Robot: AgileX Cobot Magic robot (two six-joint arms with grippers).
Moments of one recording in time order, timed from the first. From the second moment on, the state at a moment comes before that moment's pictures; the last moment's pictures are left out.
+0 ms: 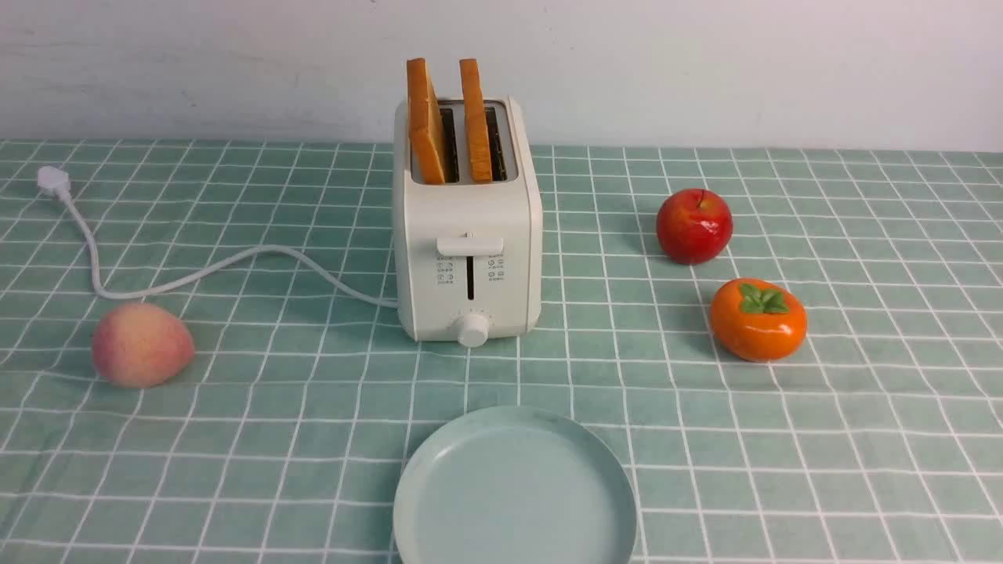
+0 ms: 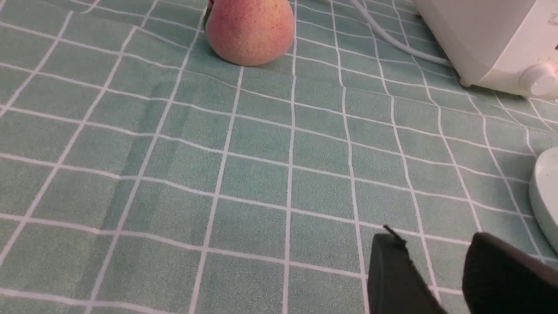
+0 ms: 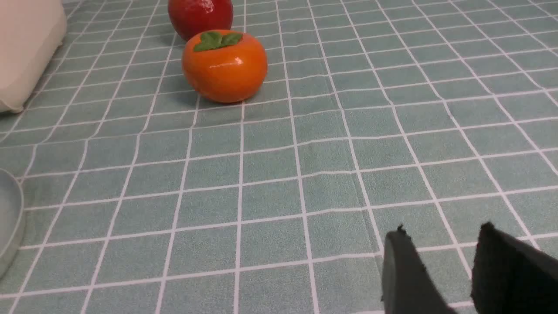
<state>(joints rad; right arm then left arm) -0.07 -0.02 0.02 0.09 0.37 -0.01 -0.10 -0.01 0.03 0.03 0.39 -0.38</state>
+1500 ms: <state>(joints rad) -0.07 -0.02 0.02 0.74 0.07 -0.01 -0.10 0.04 -0.43 0.04 0.18 -0.71</state>
